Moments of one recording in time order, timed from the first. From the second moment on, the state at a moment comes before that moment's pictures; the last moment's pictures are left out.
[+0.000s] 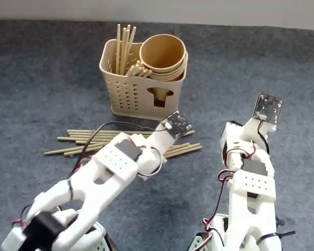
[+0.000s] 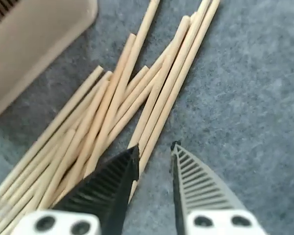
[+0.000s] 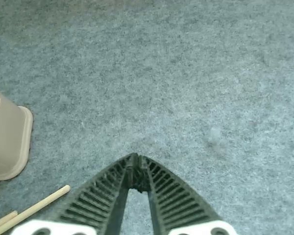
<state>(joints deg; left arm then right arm) 31.2 -20.5 48.5 49.0 -8.3 7.4 -44.0 67.8 21.6 -1.8</state>
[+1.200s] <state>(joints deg) 30.3 8.6 27.2 55.5 -8.7 7.4 -44.0 67.8 21.6 -1.8</state>
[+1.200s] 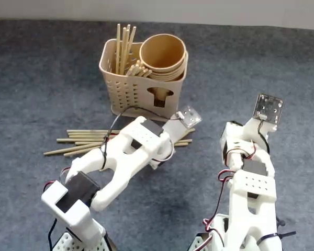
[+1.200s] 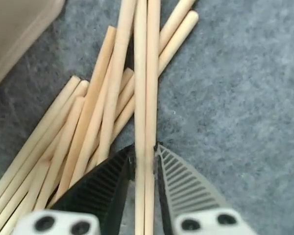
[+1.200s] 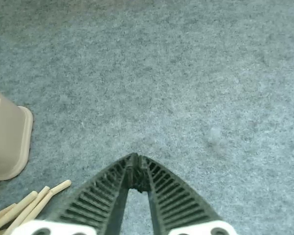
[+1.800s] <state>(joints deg) 30.3 -10.7 36.1 58.5 -8.7 7.4 -44.0 67.8 21.6 -1.8</state>
